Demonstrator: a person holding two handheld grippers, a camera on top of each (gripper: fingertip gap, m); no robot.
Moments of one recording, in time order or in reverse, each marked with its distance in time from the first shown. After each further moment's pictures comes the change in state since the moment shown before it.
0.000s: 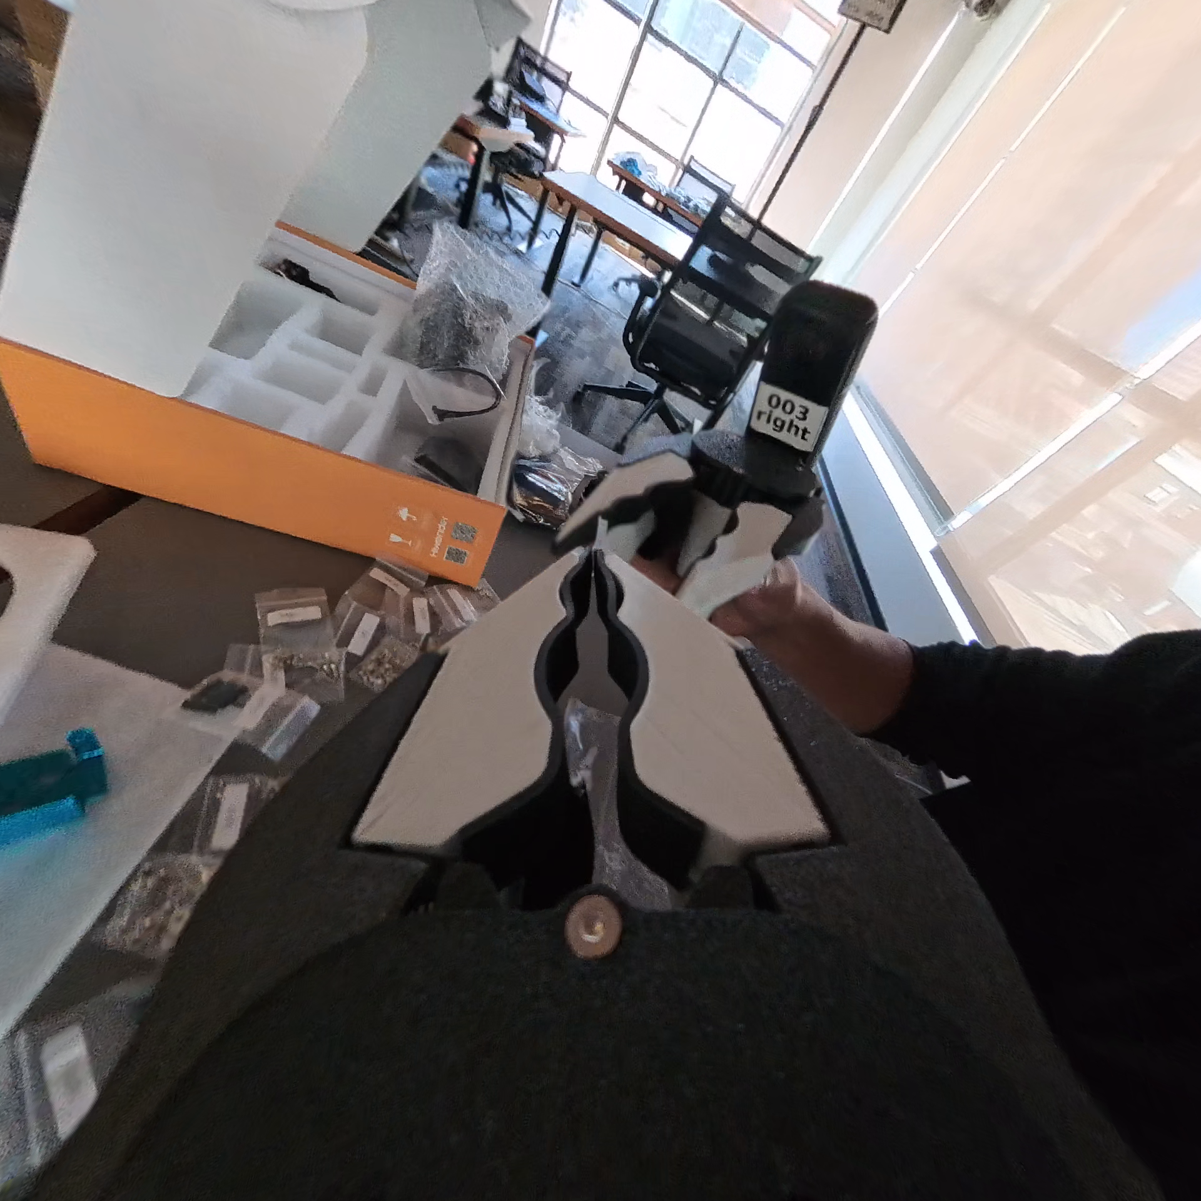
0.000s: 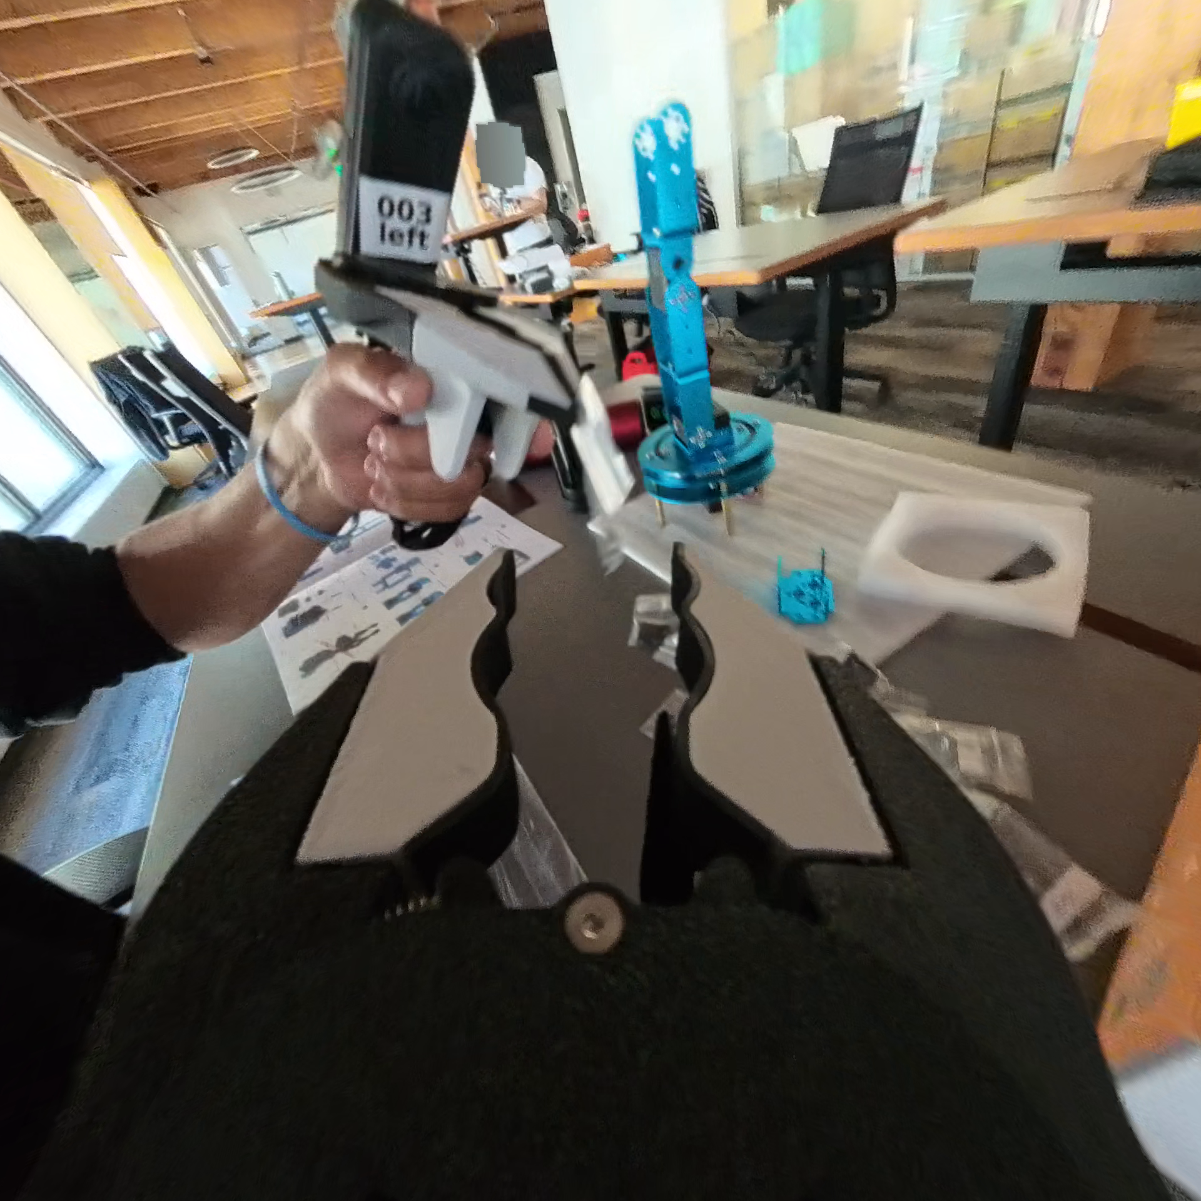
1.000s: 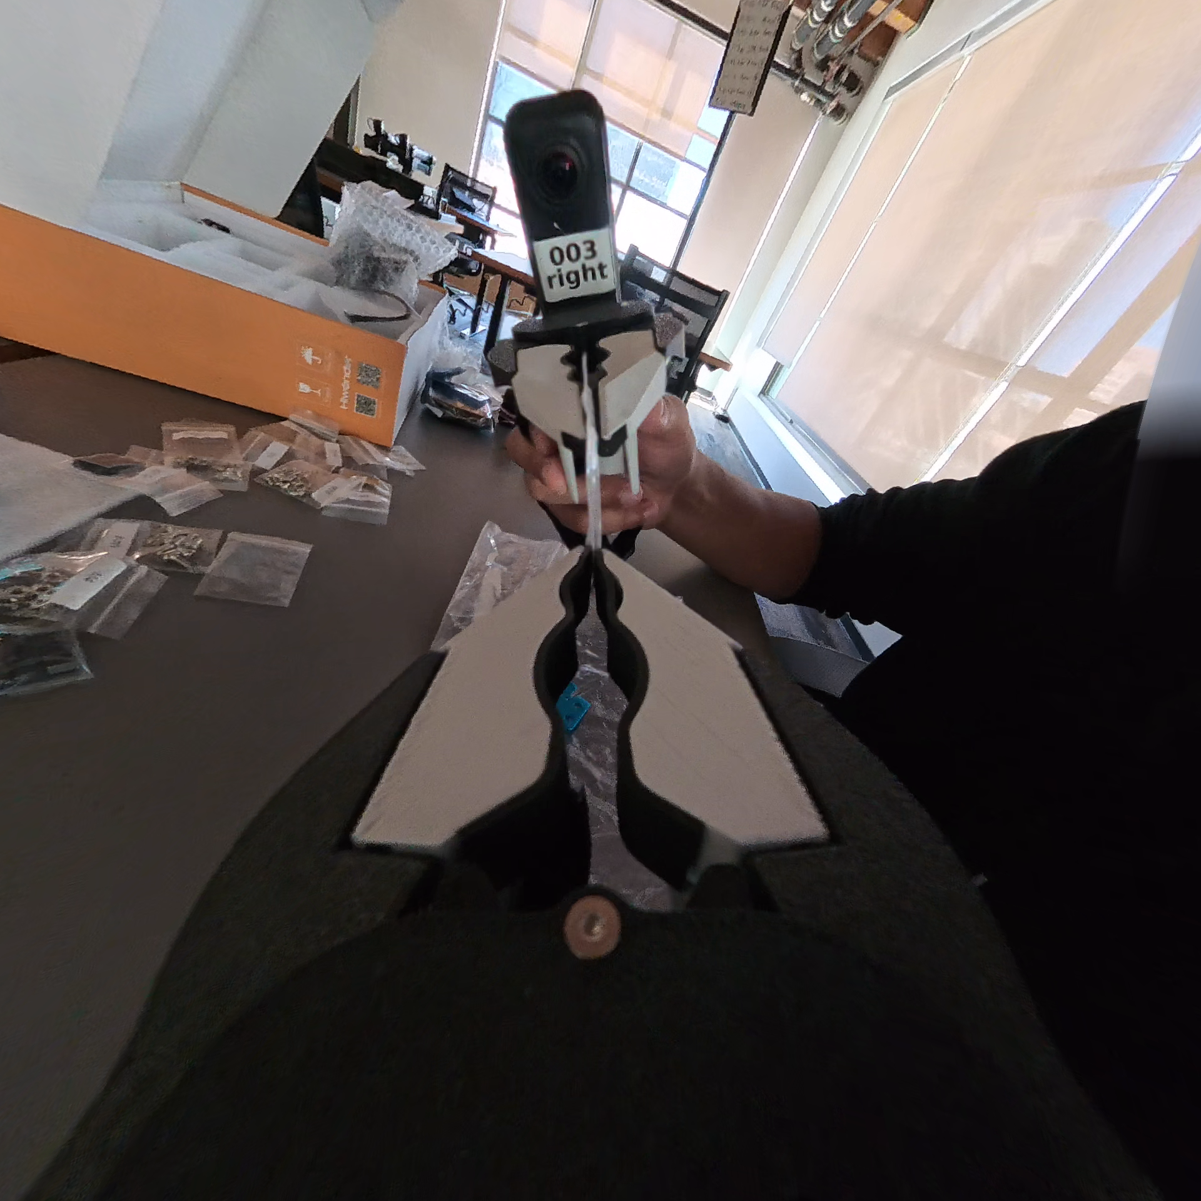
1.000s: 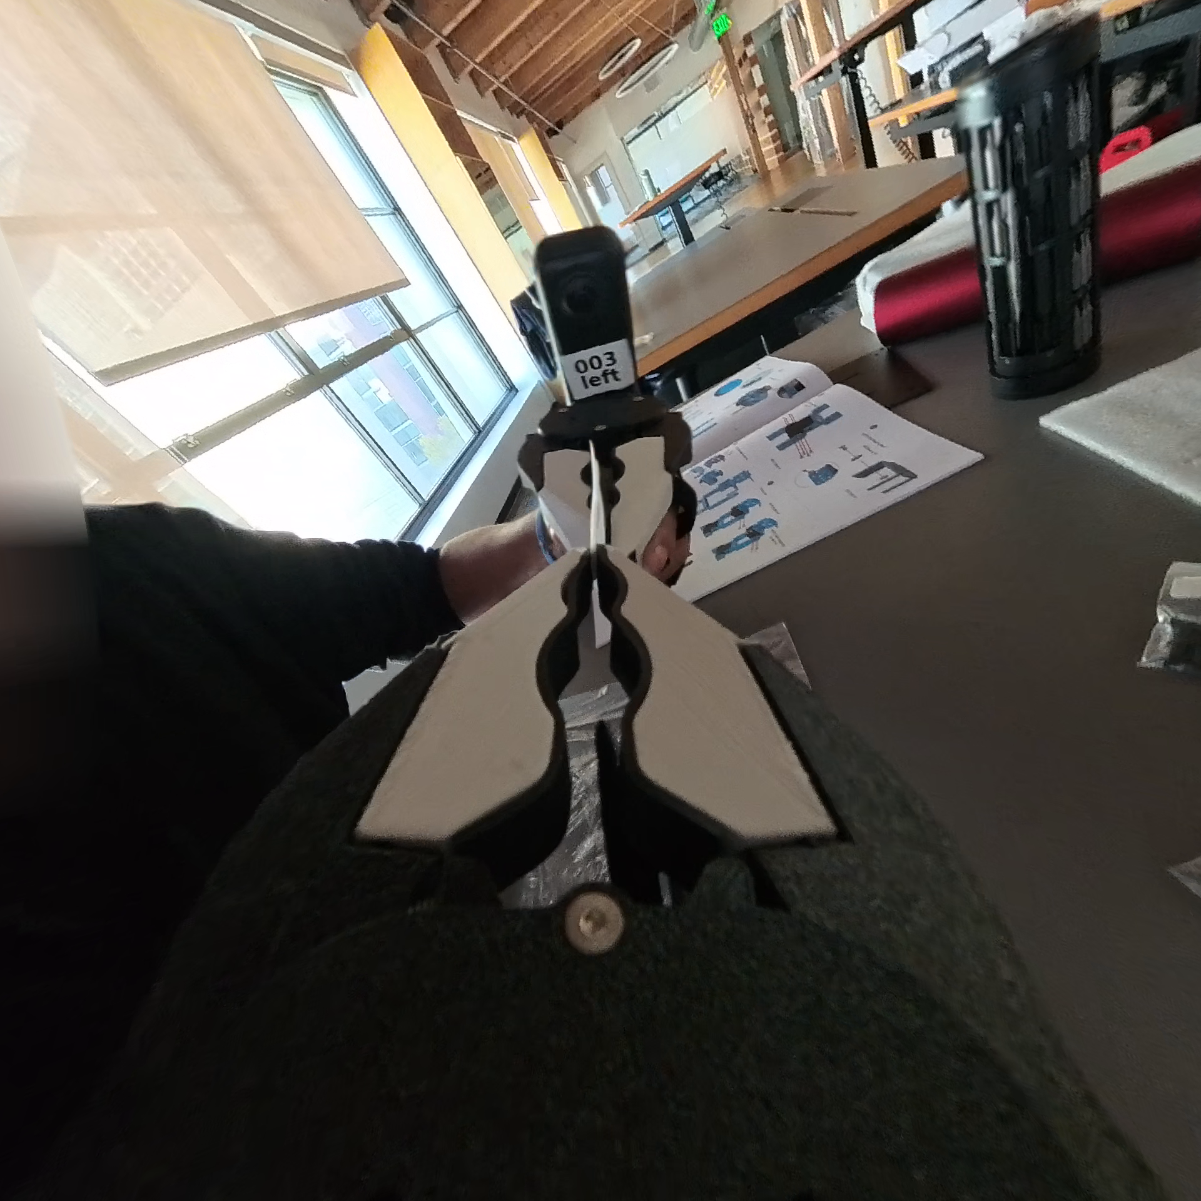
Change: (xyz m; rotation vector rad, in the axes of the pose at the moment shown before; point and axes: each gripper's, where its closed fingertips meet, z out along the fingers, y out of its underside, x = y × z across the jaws) left arm 0.049 0.147 -0.105 0.141 0.097 0.084; right arm -0.132 0.060 0.062 -0.171 -0.579 0.240
